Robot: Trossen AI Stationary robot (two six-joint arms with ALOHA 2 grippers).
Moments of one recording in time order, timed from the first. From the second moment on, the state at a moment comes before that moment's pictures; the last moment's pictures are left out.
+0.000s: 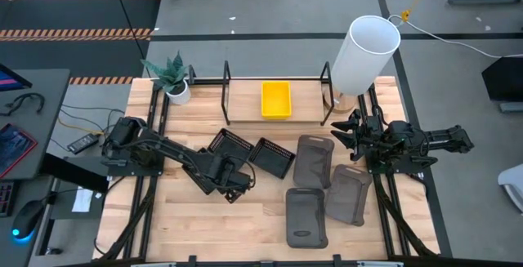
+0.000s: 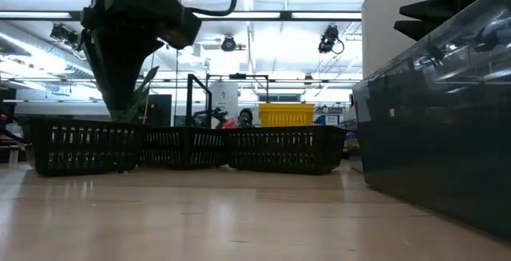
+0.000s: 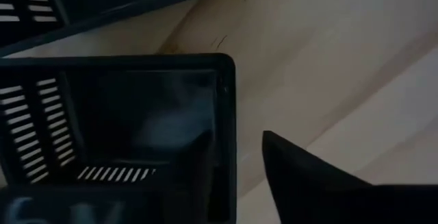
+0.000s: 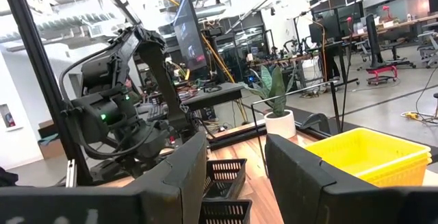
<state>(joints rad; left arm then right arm) -0.34 1.80 1.33 -1.11 -0.08 -1.08 0.08 0.03 0.04 0.21 0.29 0.18</state>
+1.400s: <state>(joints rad) -0.34 1.80 1.10 -0.81 0.02 -1.14 0.08 0.03 0.04 0.21 0.29 0.18</state>
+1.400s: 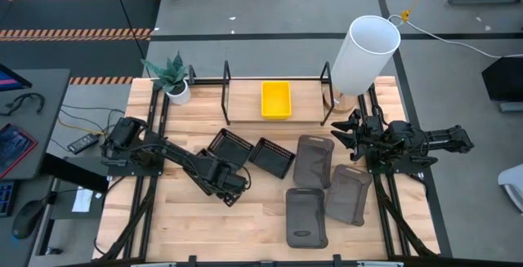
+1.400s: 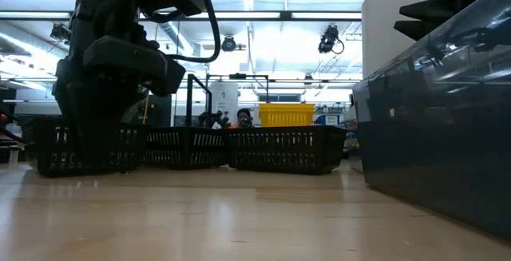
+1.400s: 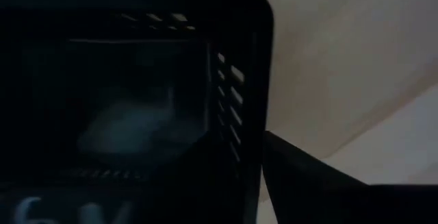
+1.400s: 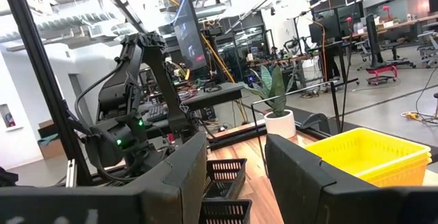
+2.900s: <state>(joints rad) -0.03 1.80 1.52 -1.11 -0.11 -0.93 0.08 0.03 0.04 0.21 0.29 0.18</state>
